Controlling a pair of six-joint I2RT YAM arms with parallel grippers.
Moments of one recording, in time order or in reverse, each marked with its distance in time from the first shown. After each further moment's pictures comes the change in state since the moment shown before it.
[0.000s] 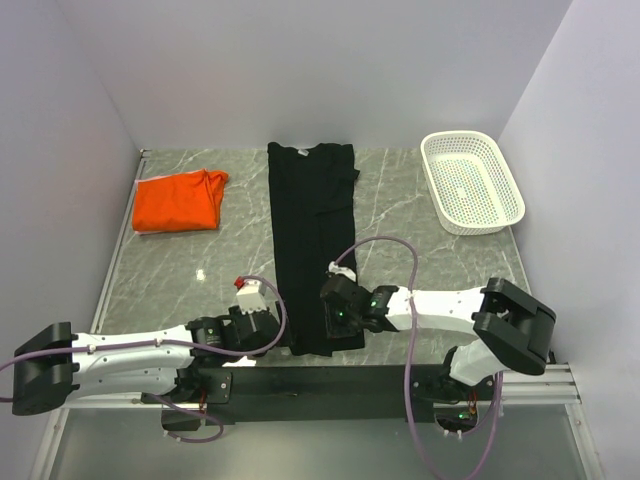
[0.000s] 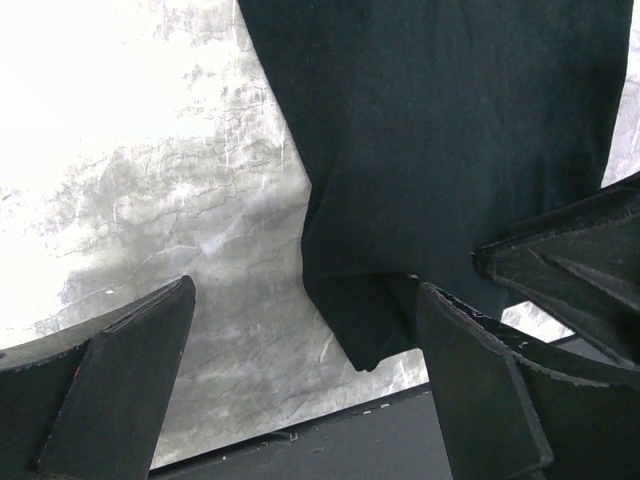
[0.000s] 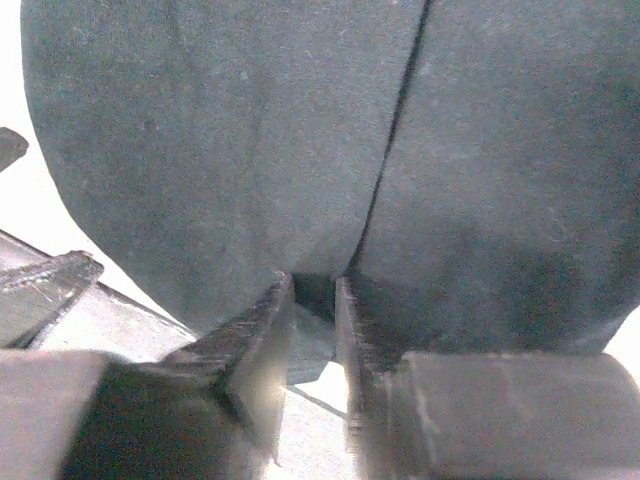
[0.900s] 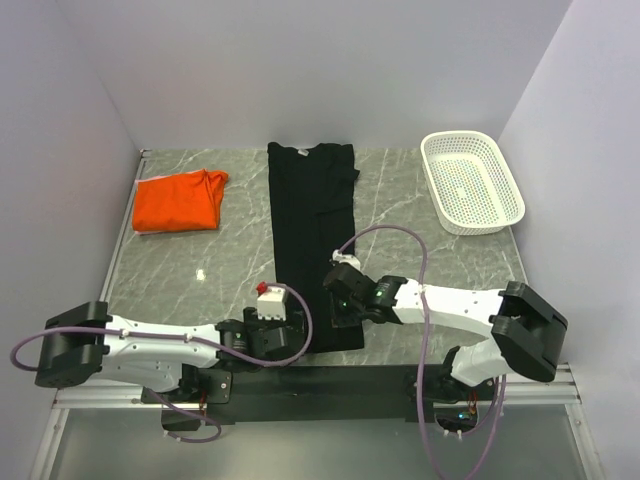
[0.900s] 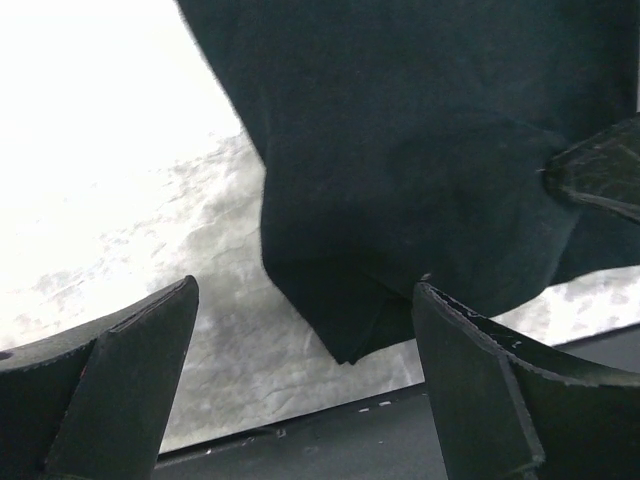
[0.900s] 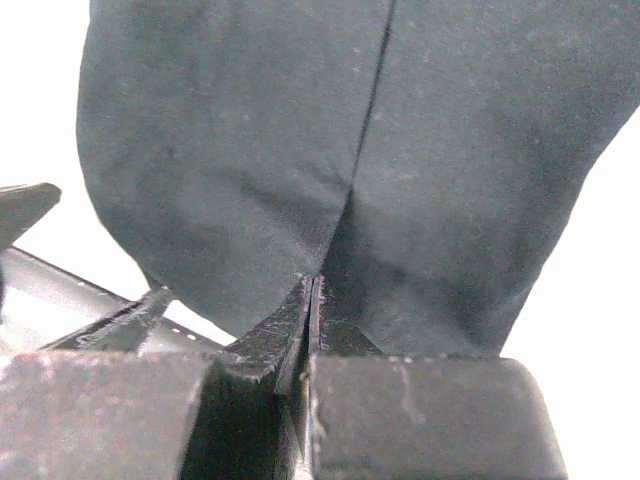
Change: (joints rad) left arm -0.170 0.214 0.139 -0.074 -0.157 -0.006; right arm -0.046 -0.068 0.076 -0.132 0.057 -0.066
